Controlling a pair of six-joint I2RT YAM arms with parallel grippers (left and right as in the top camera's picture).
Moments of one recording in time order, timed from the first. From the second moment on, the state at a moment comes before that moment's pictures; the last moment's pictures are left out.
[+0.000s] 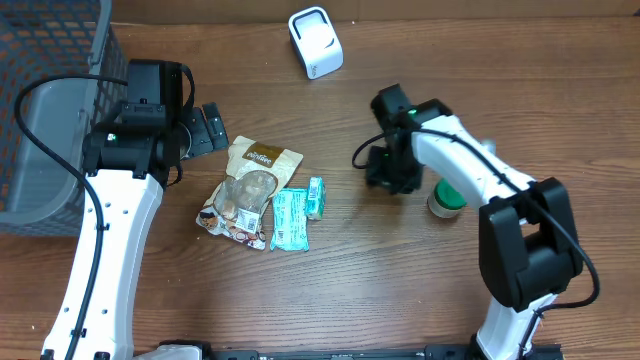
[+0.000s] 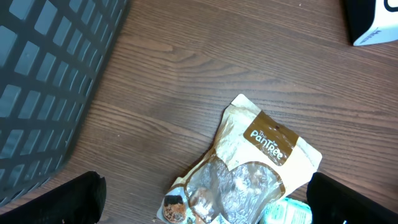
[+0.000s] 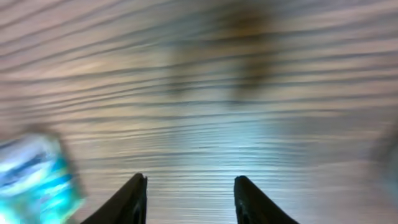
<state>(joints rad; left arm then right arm) -0.08 1.45 1.43 -1.00 -0.16 -0.36 0.40 1.96 1.43 -1.00 -0.14 0.57</state>
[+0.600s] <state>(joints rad) -0.08 1.45 1.43 -1.00 -0.16 -0.36 0.66 1.96 1.43 -0.79 -0.14 0.75</state>
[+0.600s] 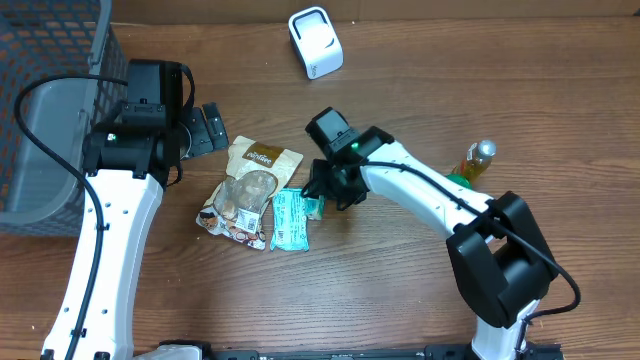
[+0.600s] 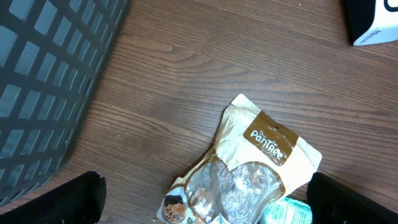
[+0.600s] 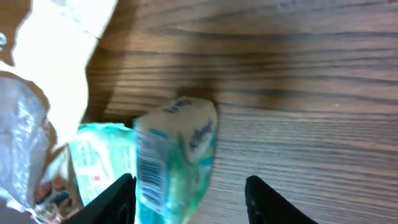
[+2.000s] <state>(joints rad) -0.08 1.45 1.43 -1.00 -0.16 -0.36 0.60 2.00 1.44 -0.98 0.07 0.78</state>
